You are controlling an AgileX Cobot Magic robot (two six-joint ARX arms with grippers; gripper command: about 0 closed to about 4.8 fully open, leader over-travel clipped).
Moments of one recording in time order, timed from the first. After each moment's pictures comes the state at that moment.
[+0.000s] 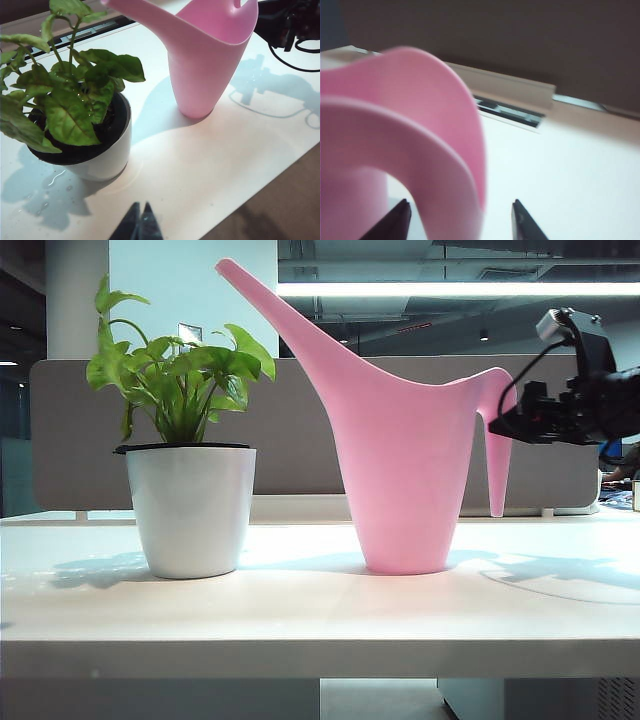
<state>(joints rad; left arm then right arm) -0.54 0.73 0.92 -0.61 0.05 0.05 -0.01 1.79 0.80 0.93 -0.52 -0.08</state>
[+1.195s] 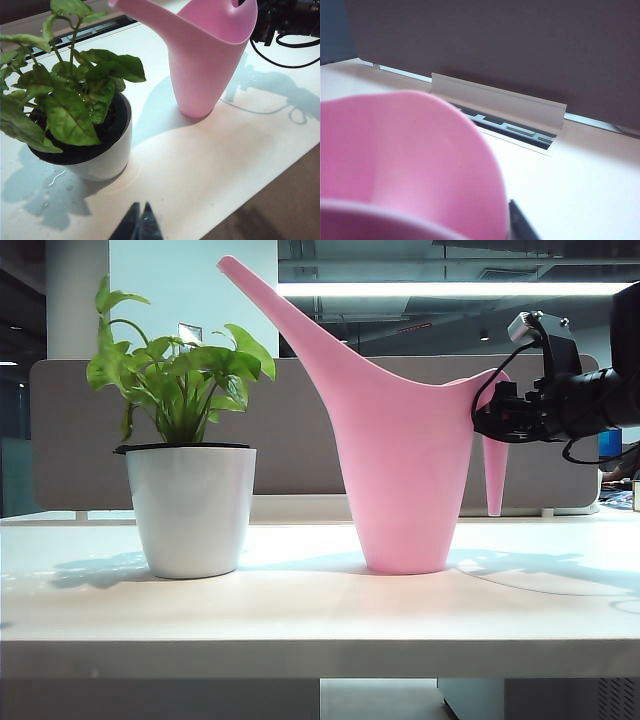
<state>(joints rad) -0.54 0.73 0.92 -0.61 0.05 0.05 0.04 1.88 0.91 0.95 -0.49 -0.06</state>
